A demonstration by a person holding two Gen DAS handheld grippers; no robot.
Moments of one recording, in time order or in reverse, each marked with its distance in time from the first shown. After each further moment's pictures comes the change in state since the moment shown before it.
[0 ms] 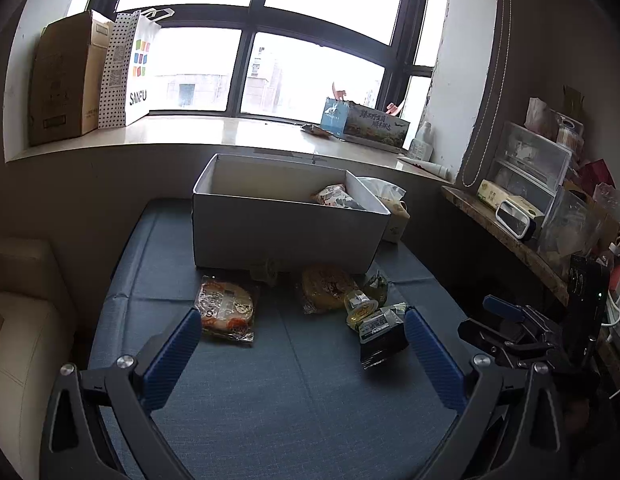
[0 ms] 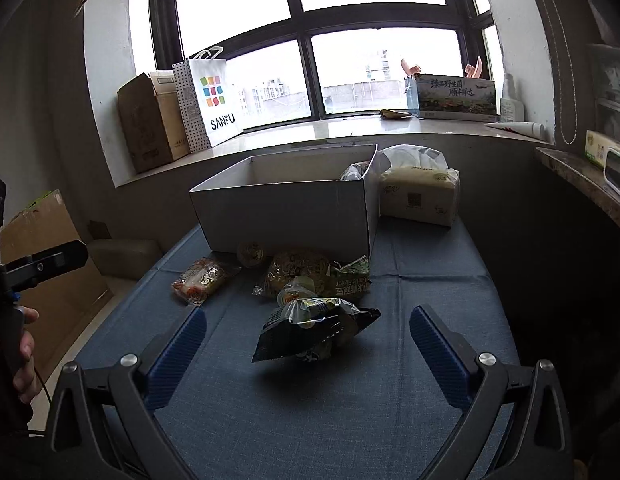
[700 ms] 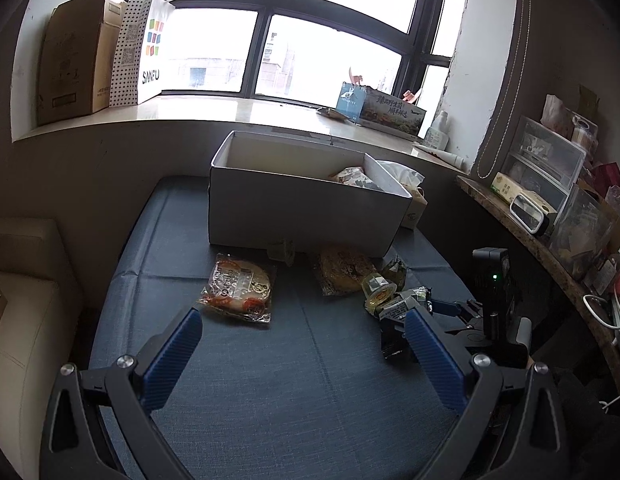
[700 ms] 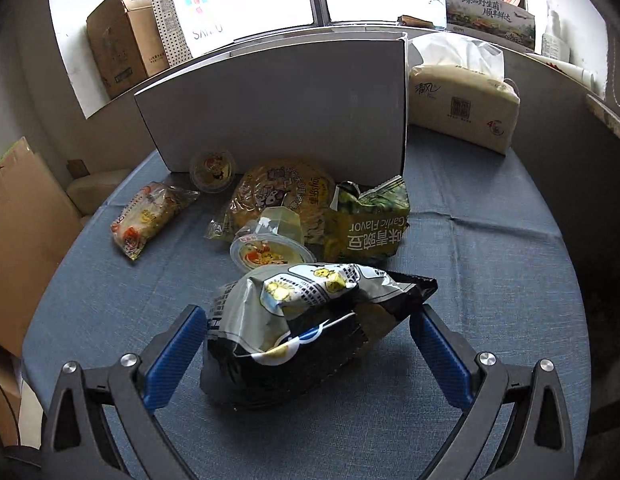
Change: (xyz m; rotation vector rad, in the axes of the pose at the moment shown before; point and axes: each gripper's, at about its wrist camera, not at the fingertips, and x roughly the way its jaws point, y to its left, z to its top) left arm 0.012 0.018 -0.010 -0.036 0.056 0.035; right arm 0.130 -0.008 -0.012 -0.011 0.299 0.009
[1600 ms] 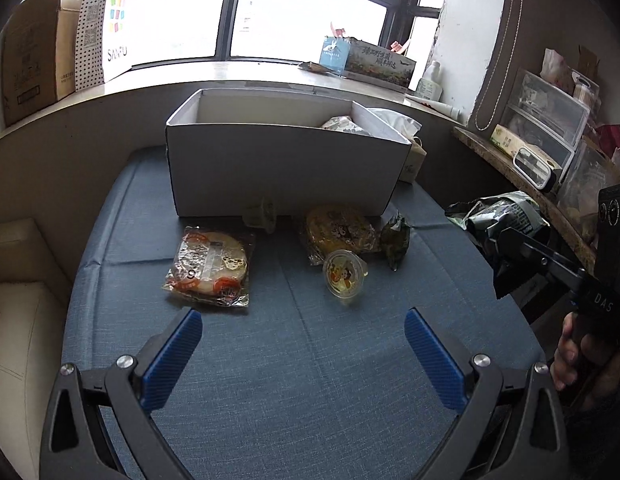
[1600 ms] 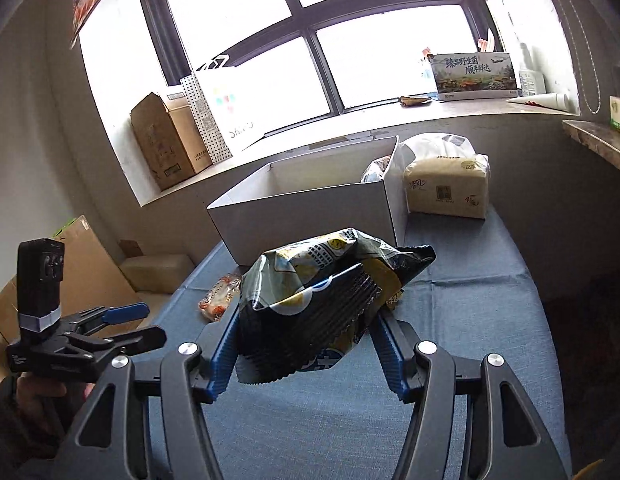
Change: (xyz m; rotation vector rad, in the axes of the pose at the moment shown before) left arm 0.067 -0.023 -0.004 0.092 0.165 -0.034; right arm -0.119 -0.011 -0.005 0.083 -0.306 0.153
